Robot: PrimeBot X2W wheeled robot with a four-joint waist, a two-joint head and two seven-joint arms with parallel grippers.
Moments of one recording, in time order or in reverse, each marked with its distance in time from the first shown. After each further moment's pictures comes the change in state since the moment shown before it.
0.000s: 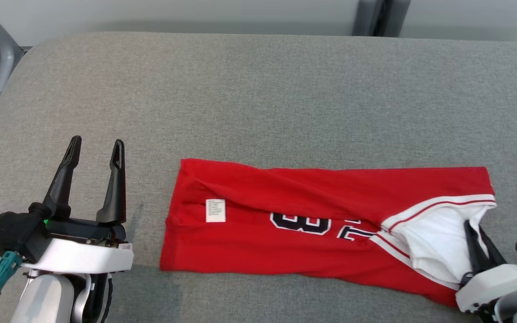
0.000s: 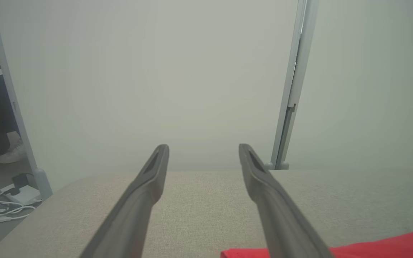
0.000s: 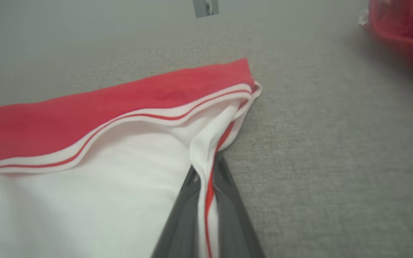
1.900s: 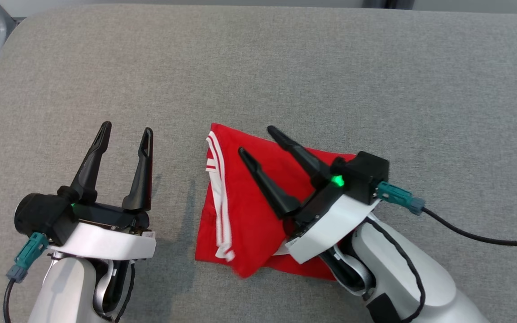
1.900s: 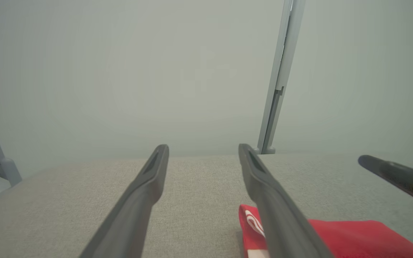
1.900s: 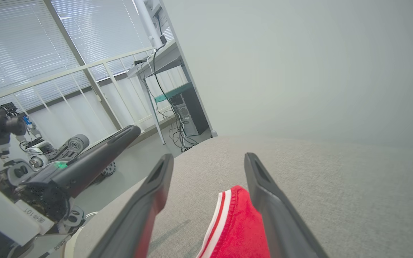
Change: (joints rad) left arm -0.078 -0.077 -0.012 0.068 0.057 -0.072 0.000; right arm -0.422 0.114 0.744 -0.258 0.235 -0.004 -0.041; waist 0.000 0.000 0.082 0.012
